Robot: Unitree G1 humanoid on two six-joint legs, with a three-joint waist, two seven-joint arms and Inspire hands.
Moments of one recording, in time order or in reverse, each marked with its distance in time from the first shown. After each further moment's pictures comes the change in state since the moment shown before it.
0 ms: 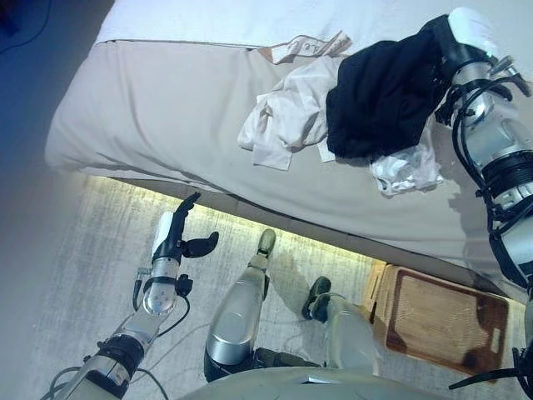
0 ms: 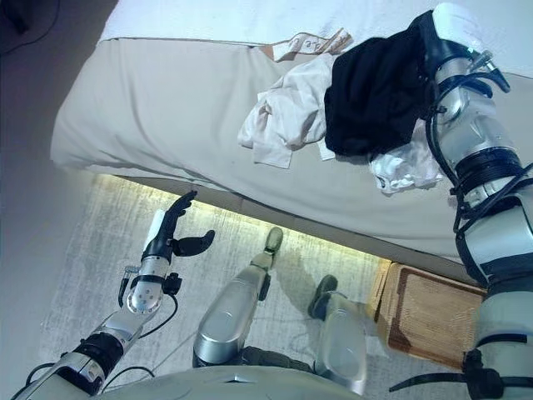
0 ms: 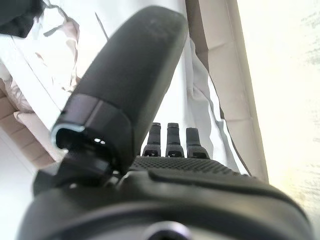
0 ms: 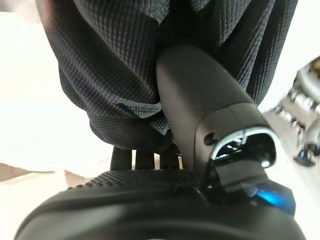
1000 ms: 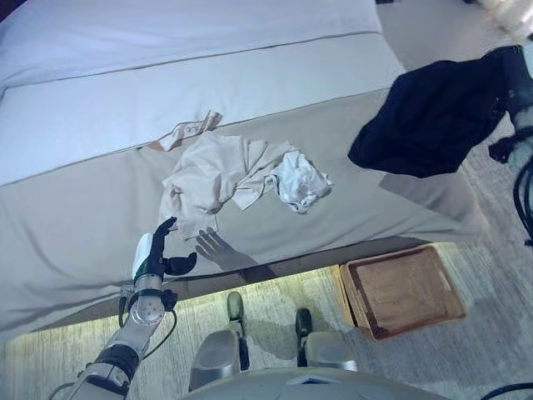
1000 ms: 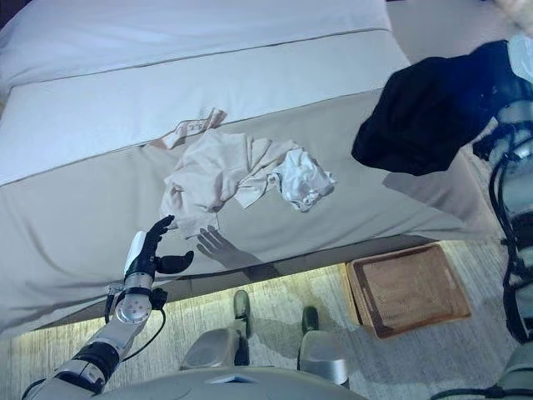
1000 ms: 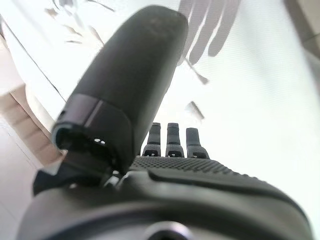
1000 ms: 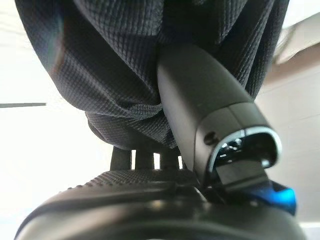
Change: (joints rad) left arm -0.007 -0.041 0.154 0.192 0.057 0.060 -0.031; right arm 0.561 -0.177 -0.484 -0.280 0.066 -0.053 -0.018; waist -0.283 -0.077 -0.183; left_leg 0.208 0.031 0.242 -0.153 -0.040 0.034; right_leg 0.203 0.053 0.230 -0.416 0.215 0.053
